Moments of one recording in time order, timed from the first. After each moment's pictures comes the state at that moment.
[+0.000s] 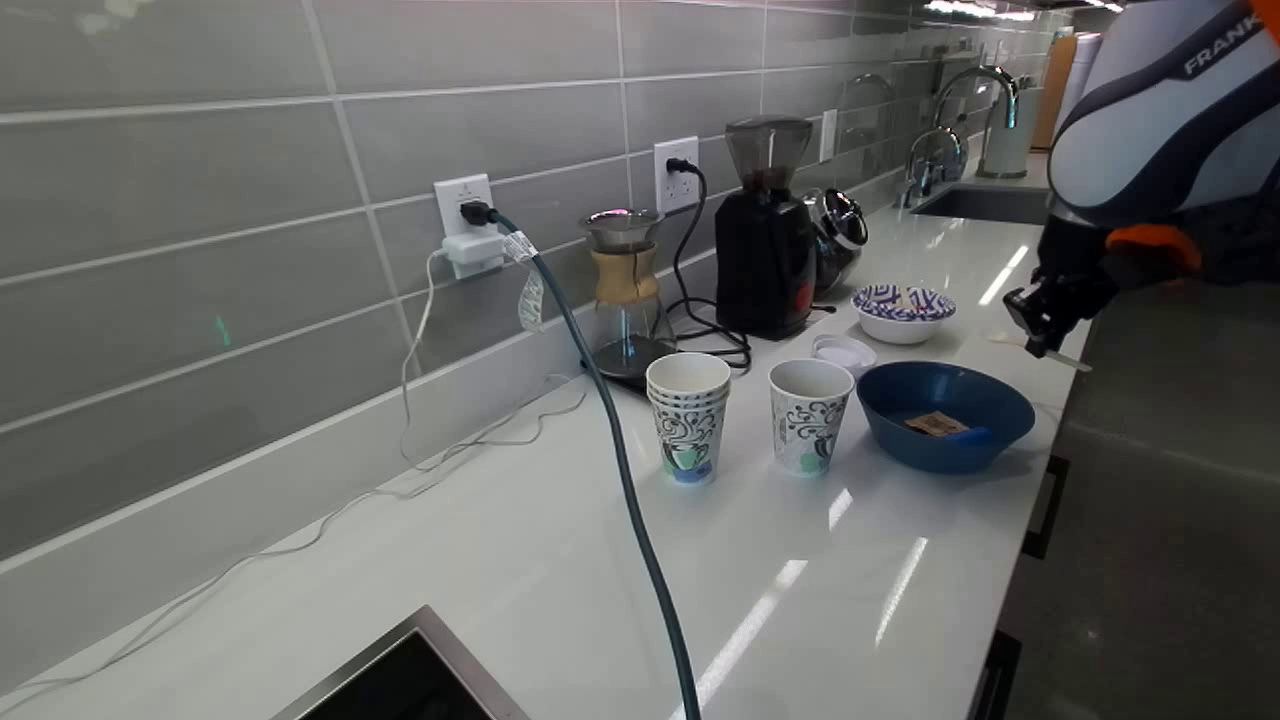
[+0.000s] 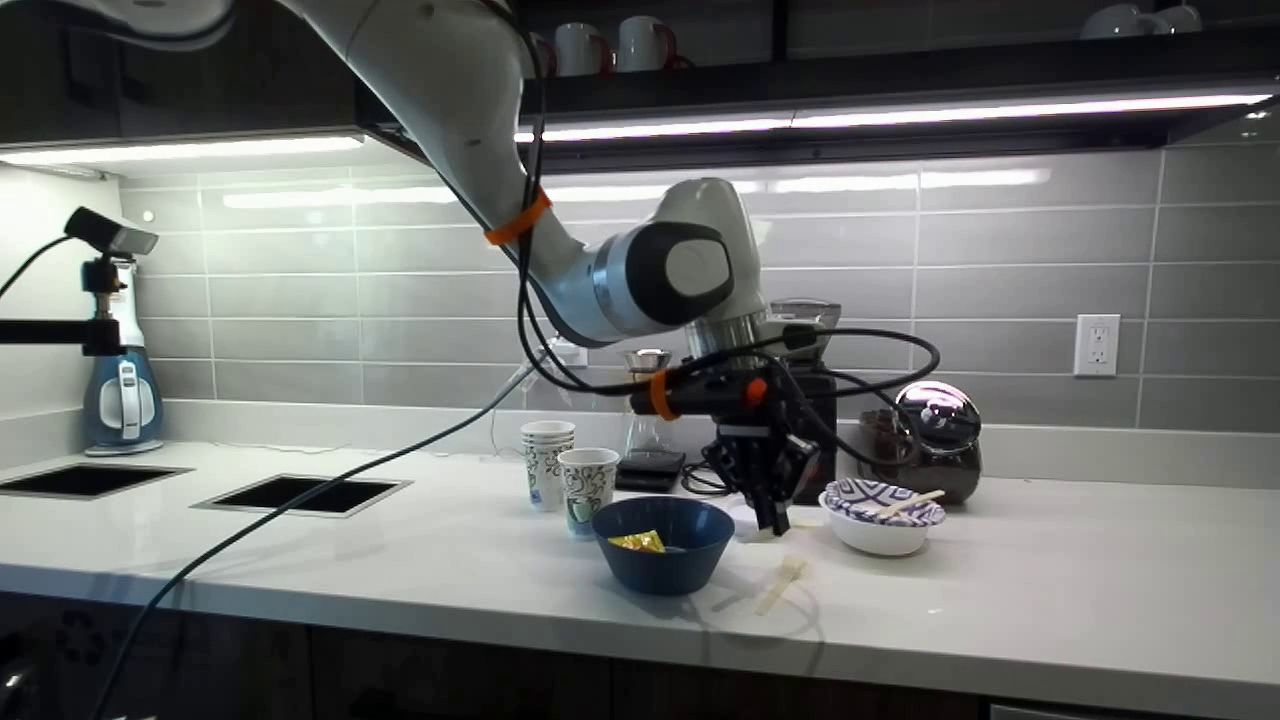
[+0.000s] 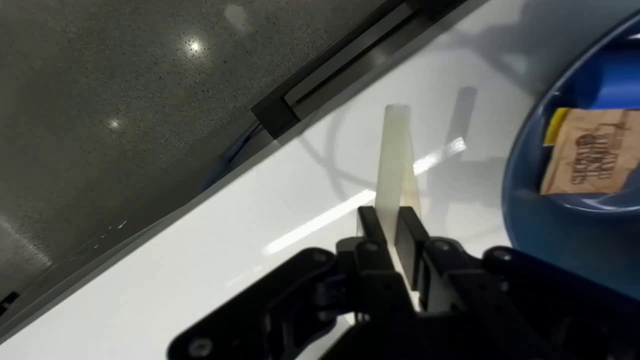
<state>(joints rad) 0.02 0.28 -0.04 -2.02 -0.21 2.54 -0.08</state>
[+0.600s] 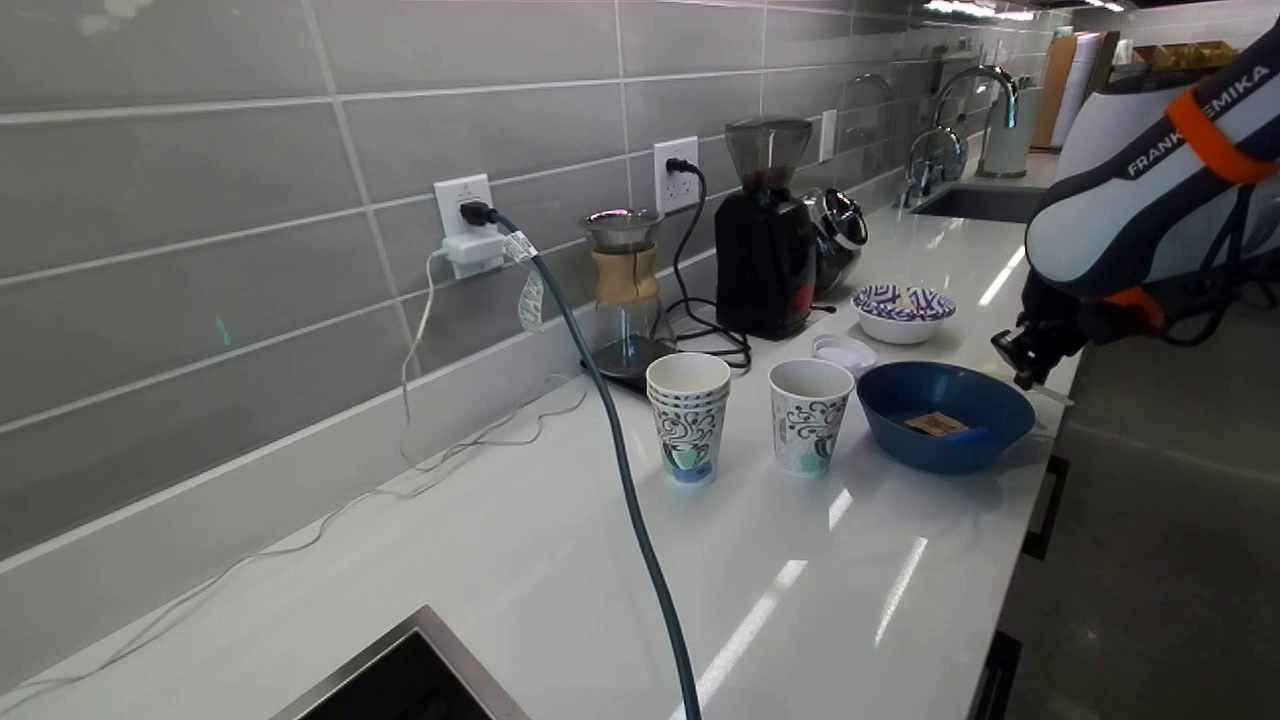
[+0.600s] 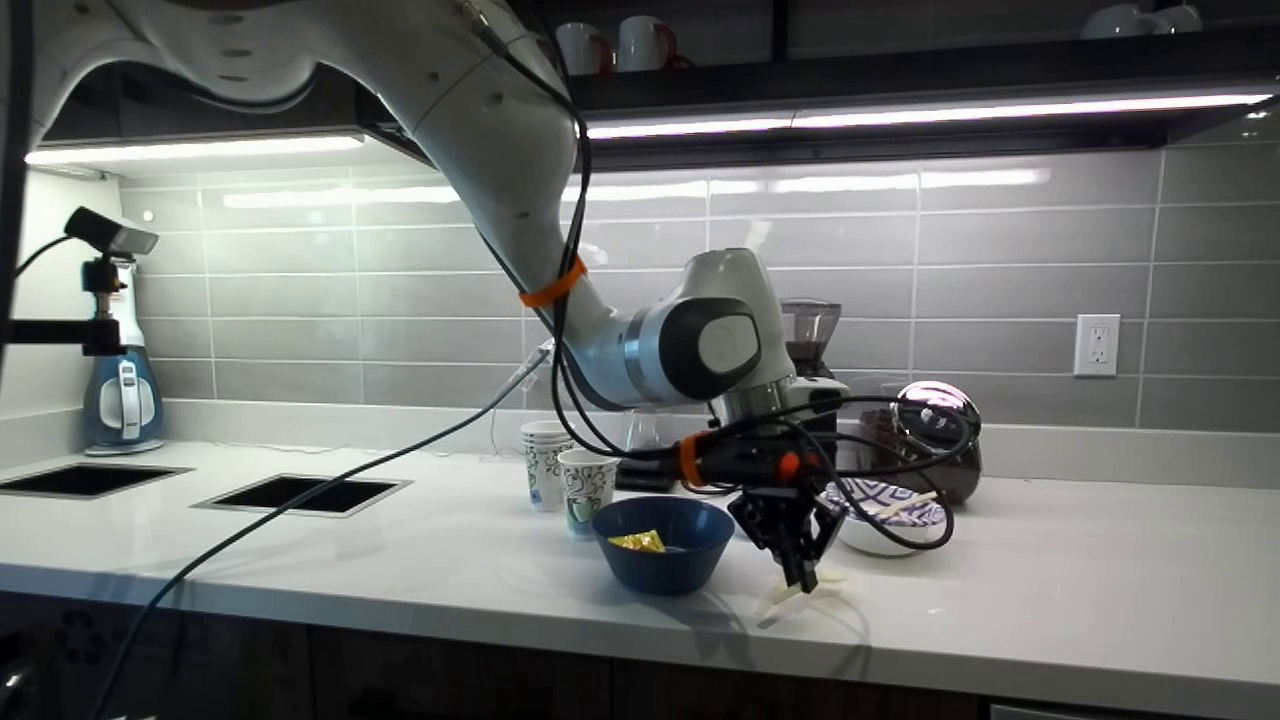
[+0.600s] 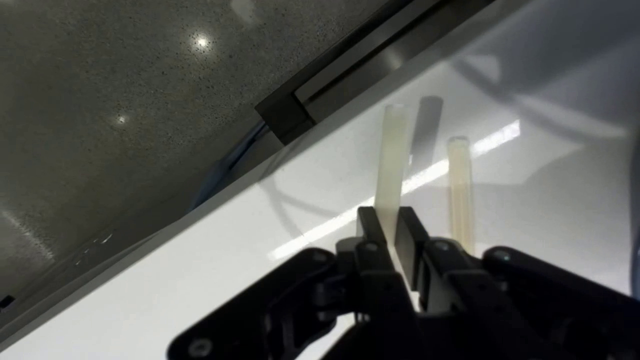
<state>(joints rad) 0.02 0.44 -0.07 -1.95 -0.23 2.64 -0.07</state>
